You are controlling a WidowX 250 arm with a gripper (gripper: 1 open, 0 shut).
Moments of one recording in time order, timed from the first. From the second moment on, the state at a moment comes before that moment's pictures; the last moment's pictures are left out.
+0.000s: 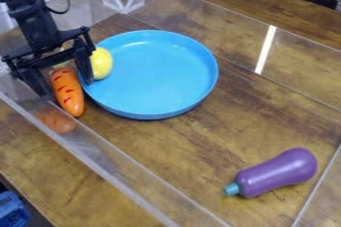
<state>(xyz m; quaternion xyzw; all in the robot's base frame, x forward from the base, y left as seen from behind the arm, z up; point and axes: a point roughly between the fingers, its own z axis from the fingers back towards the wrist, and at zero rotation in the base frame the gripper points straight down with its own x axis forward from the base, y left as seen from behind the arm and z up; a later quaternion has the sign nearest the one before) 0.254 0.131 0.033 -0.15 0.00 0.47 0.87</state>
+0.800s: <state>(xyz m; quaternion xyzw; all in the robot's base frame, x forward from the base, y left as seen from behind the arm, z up) 0.256 0.133 0.031 -0.16 -0.01 0.47 0.87</state>
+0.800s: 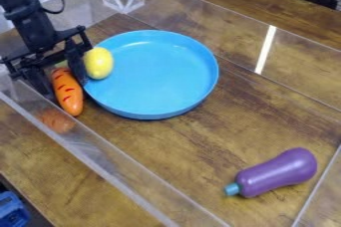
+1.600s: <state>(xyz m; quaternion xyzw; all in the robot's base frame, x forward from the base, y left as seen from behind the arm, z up) 0.256 0.134 0.036 -0.16 0.00 0.45 0.88</state>
